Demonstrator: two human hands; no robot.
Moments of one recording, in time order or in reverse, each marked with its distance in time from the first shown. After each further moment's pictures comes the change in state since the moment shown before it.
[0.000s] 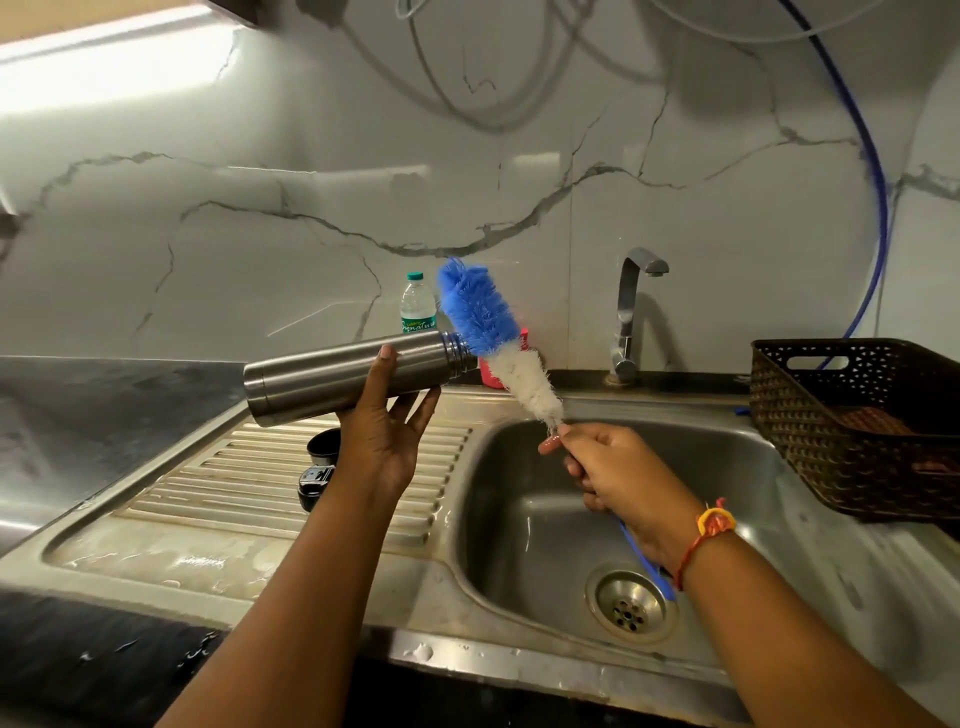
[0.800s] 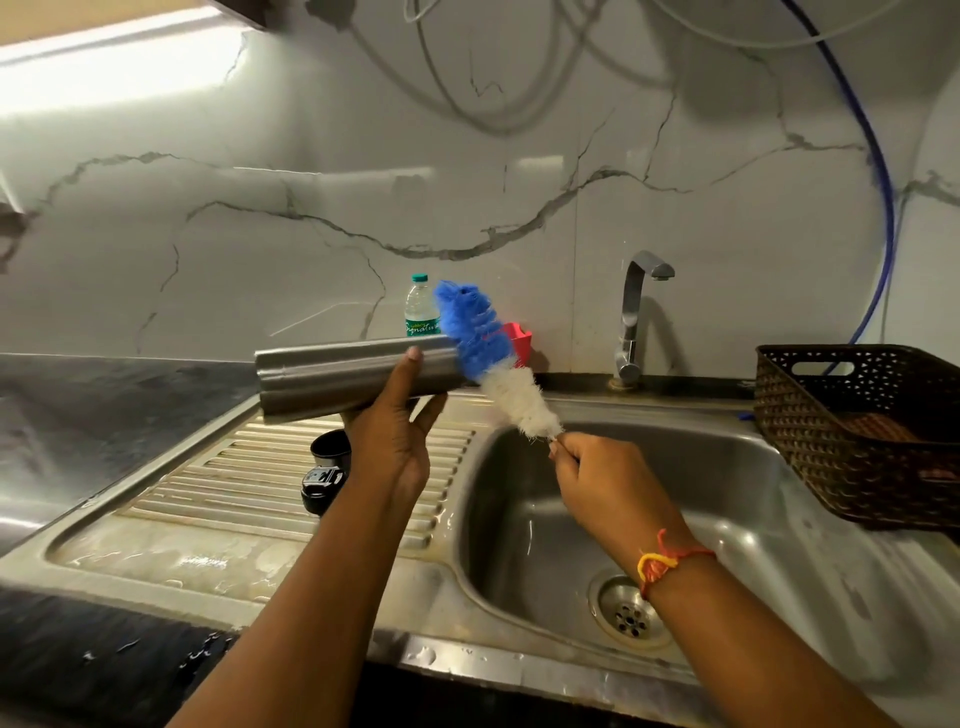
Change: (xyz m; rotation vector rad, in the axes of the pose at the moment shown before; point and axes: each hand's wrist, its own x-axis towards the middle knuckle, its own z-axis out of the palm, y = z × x) left_hand -0.014 -0.007 0.012 0.082 0.071 0.116; right_hand -0.008 -0.005 0.014 -0.799 0.172 -0.292
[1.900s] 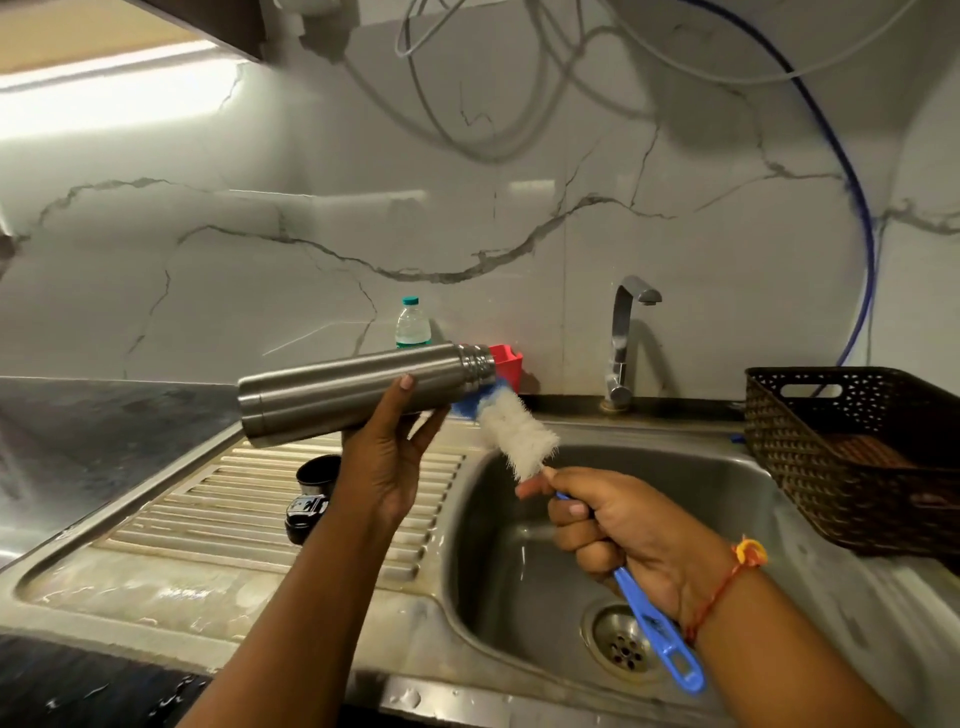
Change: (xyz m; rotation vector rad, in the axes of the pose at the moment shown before) left_hand 0.004 0.003 0.001 0.003 -0.225 -0.017; right_hand -0.008 0.000 -0.028 1.313 -0.522 0.555
